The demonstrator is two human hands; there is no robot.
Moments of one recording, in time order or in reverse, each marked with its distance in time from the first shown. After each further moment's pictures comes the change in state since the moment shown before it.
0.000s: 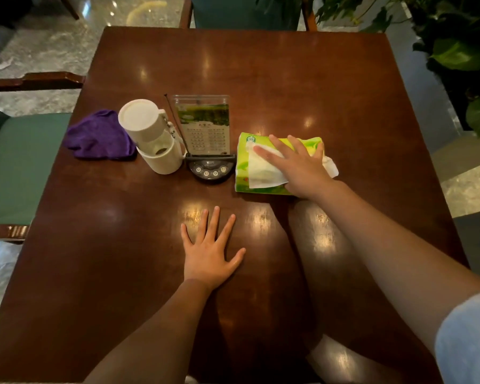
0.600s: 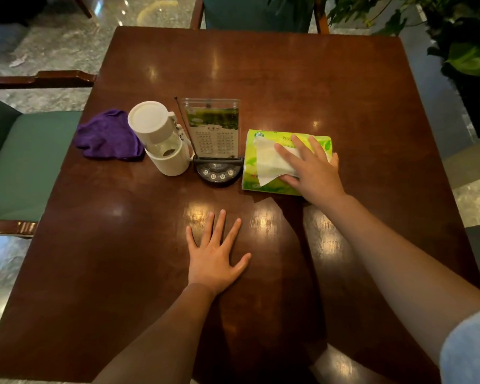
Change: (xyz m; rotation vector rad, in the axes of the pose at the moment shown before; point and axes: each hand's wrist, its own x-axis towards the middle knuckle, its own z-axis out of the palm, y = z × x) left_hand -0.001 0.000 0.000 0.009 0.015 0.000; right_hand -0.003 0.005 0.007 0.137 0.152 0.117
